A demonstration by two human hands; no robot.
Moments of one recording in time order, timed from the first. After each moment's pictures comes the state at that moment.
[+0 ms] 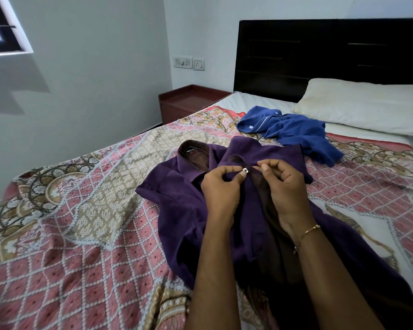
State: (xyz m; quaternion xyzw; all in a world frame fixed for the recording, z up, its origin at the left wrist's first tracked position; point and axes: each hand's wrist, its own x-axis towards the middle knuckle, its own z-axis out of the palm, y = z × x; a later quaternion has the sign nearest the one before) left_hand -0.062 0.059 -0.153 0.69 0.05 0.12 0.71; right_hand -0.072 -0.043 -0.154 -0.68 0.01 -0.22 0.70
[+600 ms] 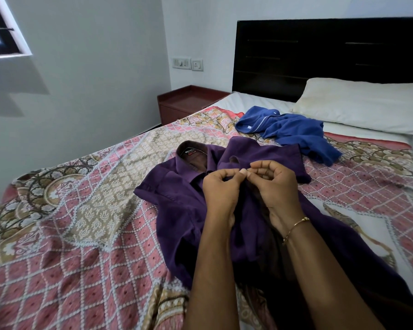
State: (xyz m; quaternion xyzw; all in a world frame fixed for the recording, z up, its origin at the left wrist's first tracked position) left_hand -0.066 0.053 -0.147 0.61 0.06 0.02 0.79; right_hand -0.069 -0.032 -0.148 -0.68 0.06 -0.20 0.71
